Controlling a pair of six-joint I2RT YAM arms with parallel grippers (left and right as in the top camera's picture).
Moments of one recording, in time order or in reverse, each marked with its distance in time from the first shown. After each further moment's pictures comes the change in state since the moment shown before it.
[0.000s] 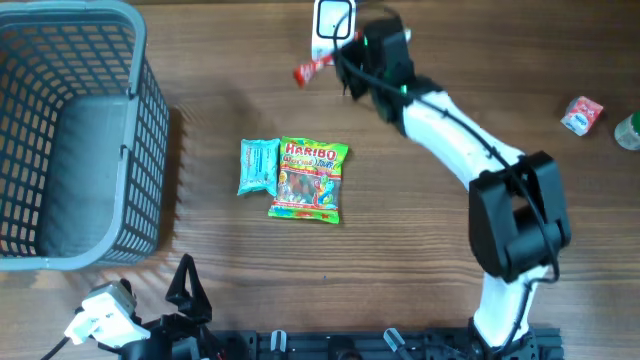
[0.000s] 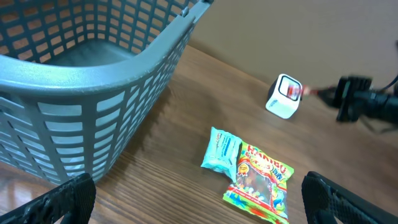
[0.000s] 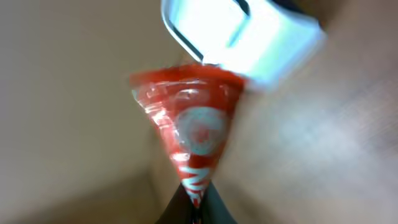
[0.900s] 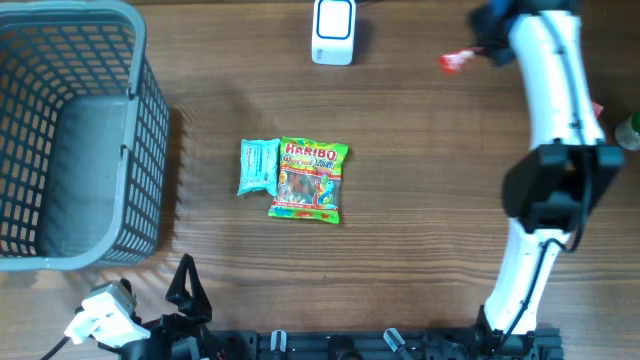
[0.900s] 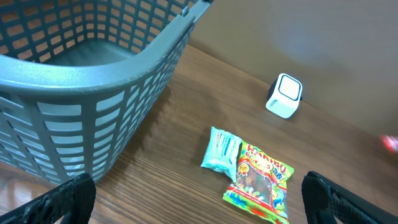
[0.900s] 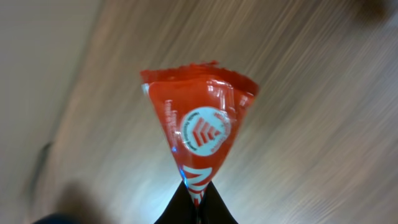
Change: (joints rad) left arm 0.000 0.001 0.000 0.000 0.000 0.000; right arm -0.460 0.221 0.753 -1.151 0.271 -0.466
